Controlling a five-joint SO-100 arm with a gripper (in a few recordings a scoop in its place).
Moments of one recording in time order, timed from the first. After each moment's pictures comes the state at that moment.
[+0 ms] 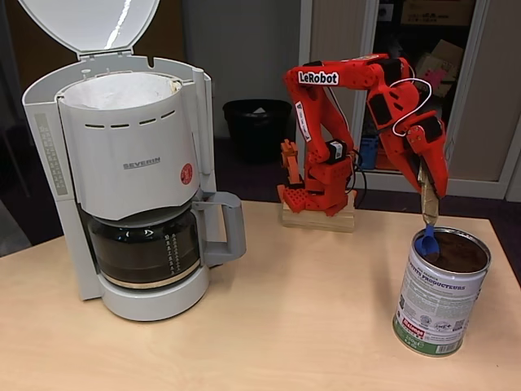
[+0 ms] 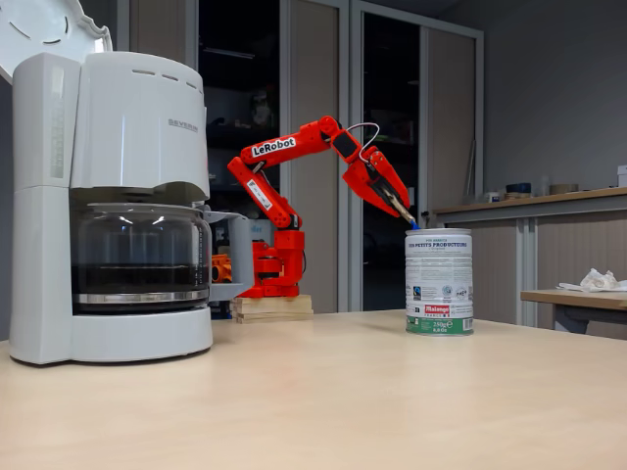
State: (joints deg) arm -49.5 134.3 120.1 65.5 -6.6
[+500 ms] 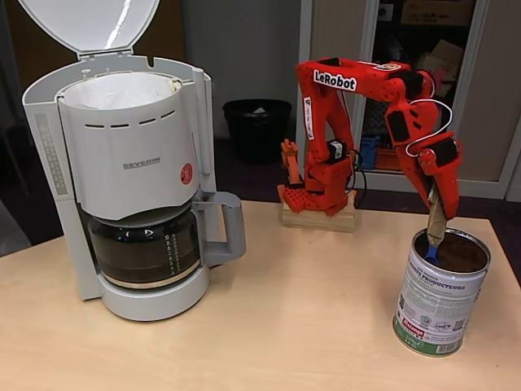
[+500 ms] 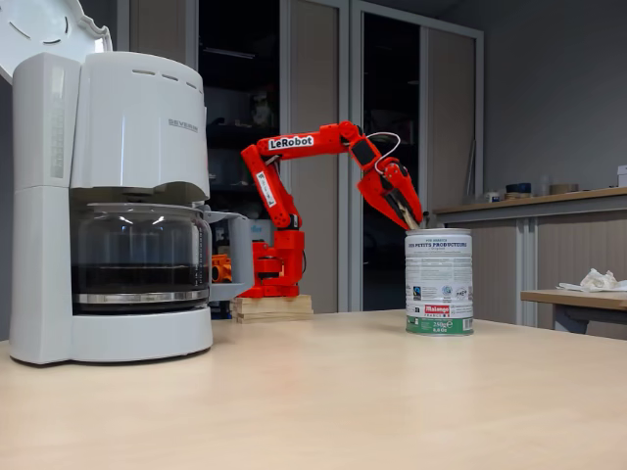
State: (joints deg) arm -49.6 116.1 111.0 64.1 6.5
